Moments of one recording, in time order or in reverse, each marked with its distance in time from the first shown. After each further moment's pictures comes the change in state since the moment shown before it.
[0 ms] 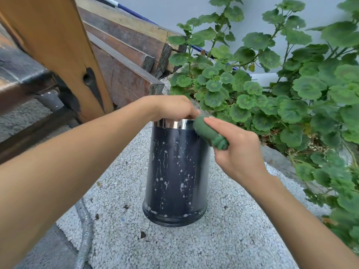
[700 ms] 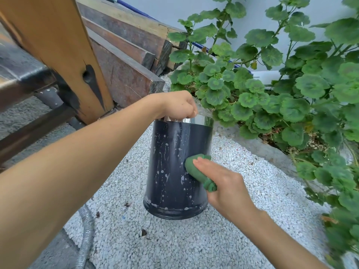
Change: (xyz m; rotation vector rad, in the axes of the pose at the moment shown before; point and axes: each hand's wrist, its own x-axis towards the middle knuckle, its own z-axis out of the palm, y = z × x) left_hand 0.001 0.001 -0.003 0.046 0.048 -0.007; right_hand -0.081 0.006 0.034 -0.003 -0.244 0.022
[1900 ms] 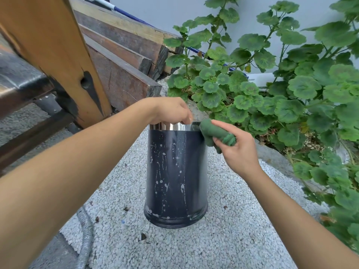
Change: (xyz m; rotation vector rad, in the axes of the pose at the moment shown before) left_hand -0.001 0.000 0.000 -0.053 -0.037 -0.047; right_hand 0.074 0.050 -0.028 0.570 0.209 0.228
